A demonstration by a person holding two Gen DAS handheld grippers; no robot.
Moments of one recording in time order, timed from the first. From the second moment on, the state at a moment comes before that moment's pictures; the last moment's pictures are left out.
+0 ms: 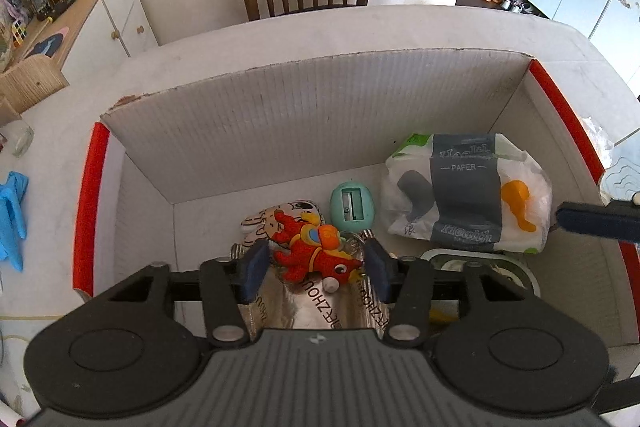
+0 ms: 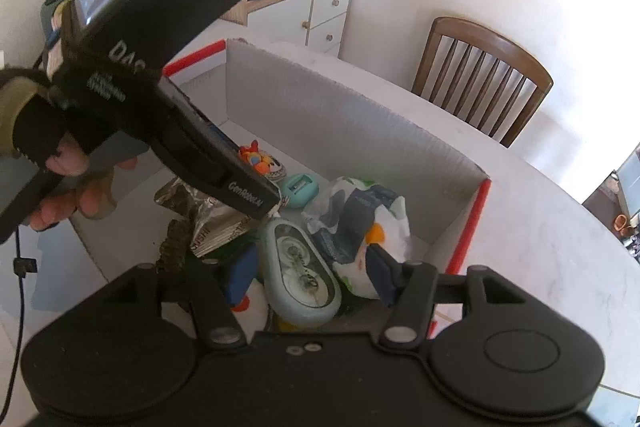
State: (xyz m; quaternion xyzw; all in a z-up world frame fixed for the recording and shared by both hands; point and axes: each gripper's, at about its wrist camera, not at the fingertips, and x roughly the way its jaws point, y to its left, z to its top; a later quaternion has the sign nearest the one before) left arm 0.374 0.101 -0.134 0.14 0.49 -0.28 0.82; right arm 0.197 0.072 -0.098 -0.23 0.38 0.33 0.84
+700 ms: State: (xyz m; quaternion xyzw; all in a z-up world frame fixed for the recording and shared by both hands) left arm 0.319 0.120 -0.053 0.10 0.41 -0.28 0.86; right arm 0.174 0.020 -0.032 -0.16 0.34 0.36 0.86
